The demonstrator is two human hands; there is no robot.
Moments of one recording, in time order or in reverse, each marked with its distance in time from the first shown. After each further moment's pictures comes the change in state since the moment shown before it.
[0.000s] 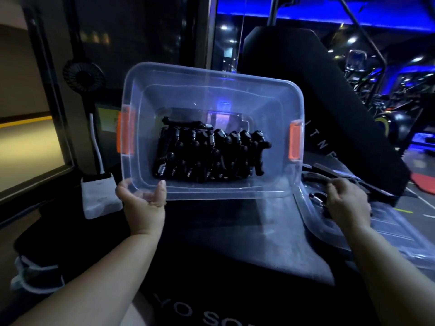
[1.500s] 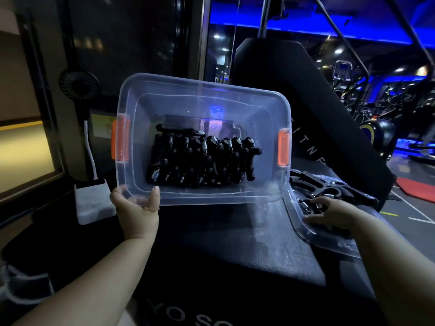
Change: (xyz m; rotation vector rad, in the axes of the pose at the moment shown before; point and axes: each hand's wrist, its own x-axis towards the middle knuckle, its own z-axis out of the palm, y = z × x) left_hand -0.002 0.005 -0.003 0.045 -0.034 -0.039; right_hand 0.023 0.012 -0.027 -0.340 -0.750 0.053
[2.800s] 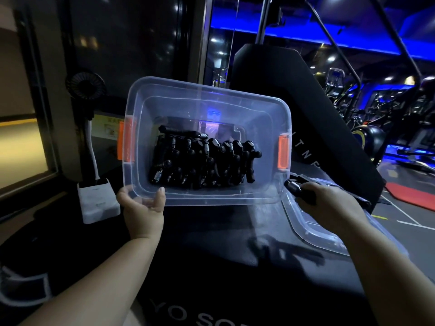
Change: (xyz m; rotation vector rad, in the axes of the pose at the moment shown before) left_hand -0.002 0.002 -0.002 -0.017 -0.002 -0.005; right_hand -0.092 -0.075 -0.018 -0.207 0.579 -0.293
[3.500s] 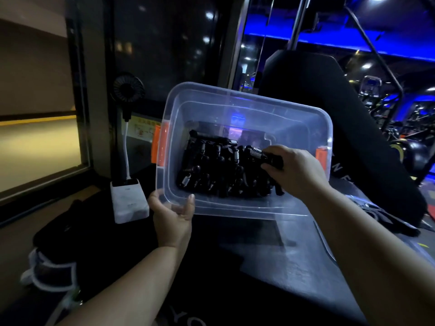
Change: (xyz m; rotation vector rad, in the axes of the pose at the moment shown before) left_hand 0.001 -0.001 -0.002 -0.049 -0.039 0.018; right_hand 0.083 -0.129 -0.013 0.336 0.270 -0.327
